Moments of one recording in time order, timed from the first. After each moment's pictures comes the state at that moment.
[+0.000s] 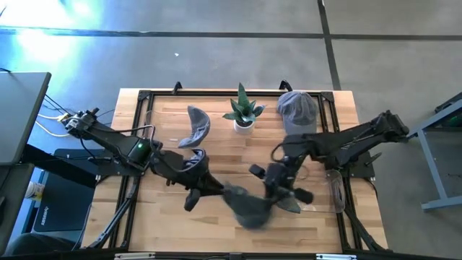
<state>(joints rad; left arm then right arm) -0.44 1.36 1.41 -0.38 -0.14 -0.69 0.28 1.40 1.24 -0.01 -0.73 0.25</state>
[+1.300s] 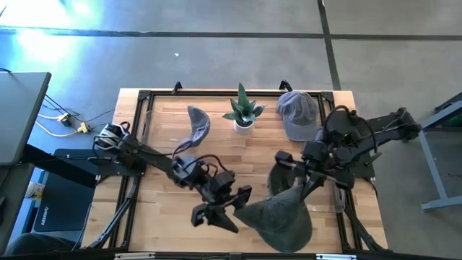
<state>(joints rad) -0.41 1.76 1.41 0.87 0.38 -0.76 0.28 1.20 1.32 0.02 -0.81 0.46</state>
